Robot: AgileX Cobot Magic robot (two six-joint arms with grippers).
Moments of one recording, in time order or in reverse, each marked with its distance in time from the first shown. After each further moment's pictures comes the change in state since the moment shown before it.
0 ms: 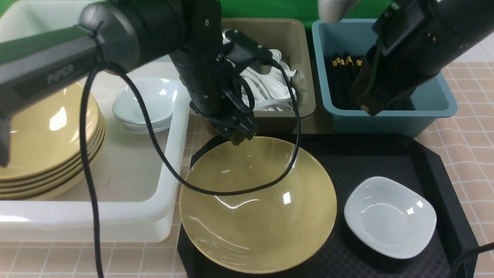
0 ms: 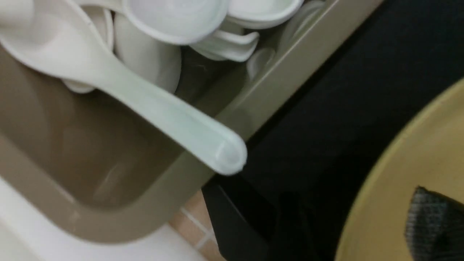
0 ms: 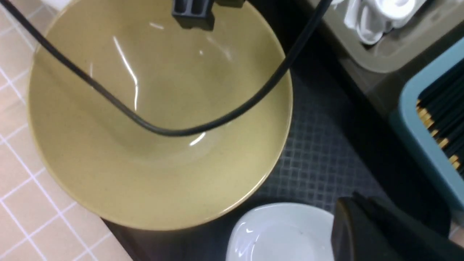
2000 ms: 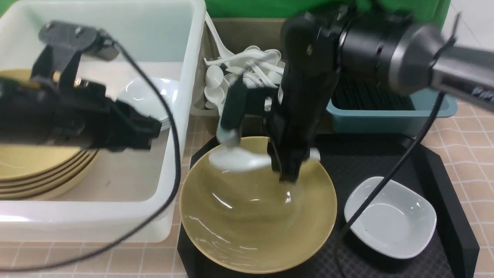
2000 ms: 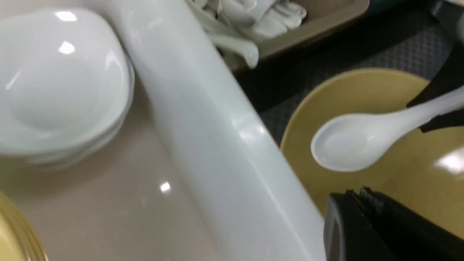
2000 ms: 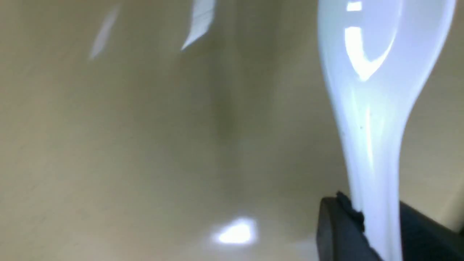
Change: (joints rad) right arm 0.117 0.448 -0.210 -0.015 -0.013 -0.377; left arm 0.352 -0.701 0.645 -0.596 -0.300 0.311
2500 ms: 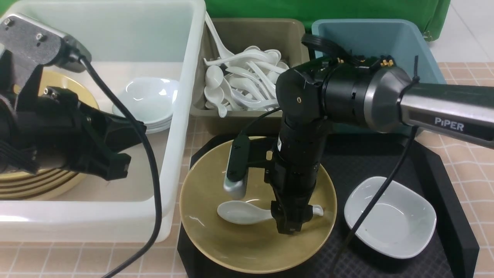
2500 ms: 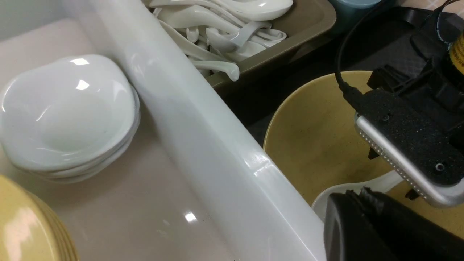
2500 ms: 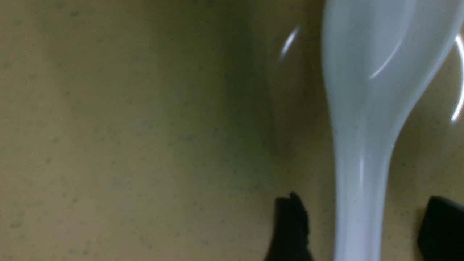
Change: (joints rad) right arm 0.022 0.080 0.233 0.105 -0.061 -0.087; left arm -0.002 -0.237 0.147 0.003 -0.026 0.085
